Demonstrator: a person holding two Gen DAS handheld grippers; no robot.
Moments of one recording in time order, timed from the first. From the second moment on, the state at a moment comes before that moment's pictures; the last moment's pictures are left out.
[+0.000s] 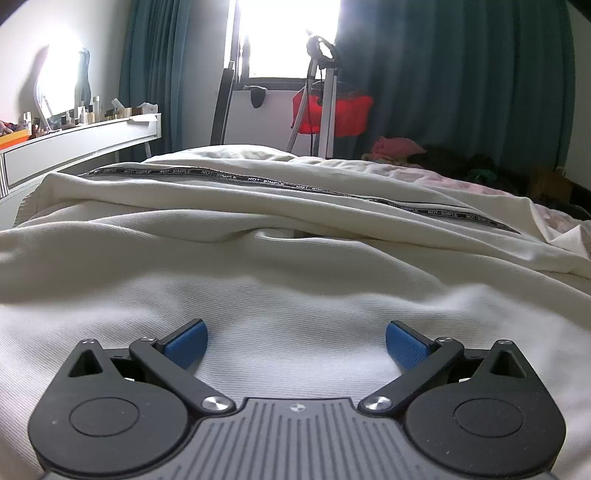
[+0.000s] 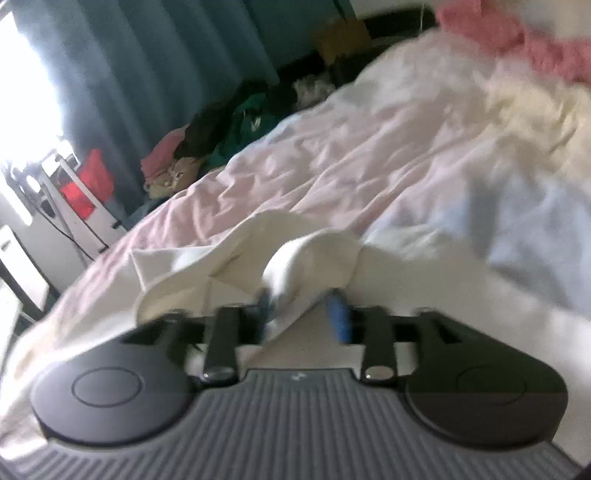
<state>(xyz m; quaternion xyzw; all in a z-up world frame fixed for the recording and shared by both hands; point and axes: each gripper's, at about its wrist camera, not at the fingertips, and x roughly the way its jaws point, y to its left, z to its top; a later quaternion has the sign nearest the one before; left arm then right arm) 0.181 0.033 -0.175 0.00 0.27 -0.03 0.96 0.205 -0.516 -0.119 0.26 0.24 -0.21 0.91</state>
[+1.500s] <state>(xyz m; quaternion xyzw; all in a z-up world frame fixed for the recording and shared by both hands) 0.182 0.030 -0.181 0.02 0.26 -0.02 0.96 0.308 -0.537 -0.084 0.24 0.26 -0.21 0.91</state>
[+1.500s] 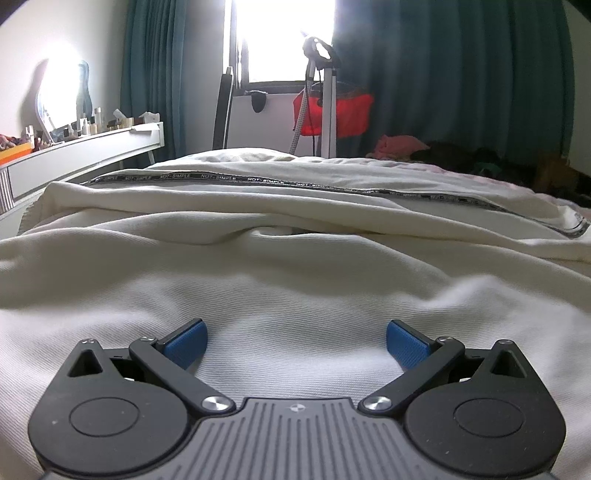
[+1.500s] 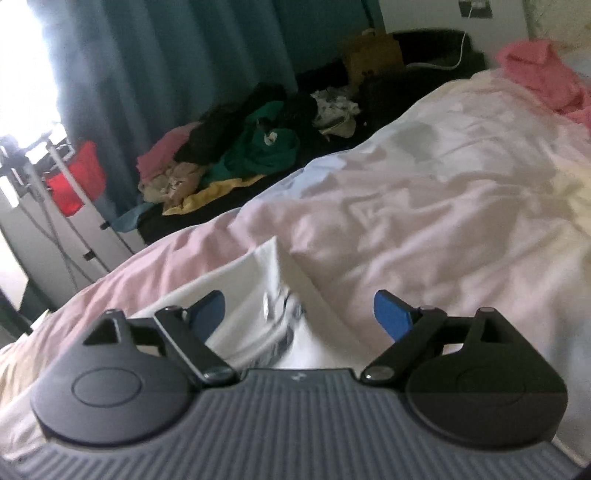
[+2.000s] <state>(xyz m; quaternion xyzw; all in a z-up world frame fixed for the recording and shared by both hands) 0.158 0.052 -0.163 -0.01 0.27 -0.03 0.96 0.081 -0.365 -0.031 0.19 0.25 -0.08 0.95</state>
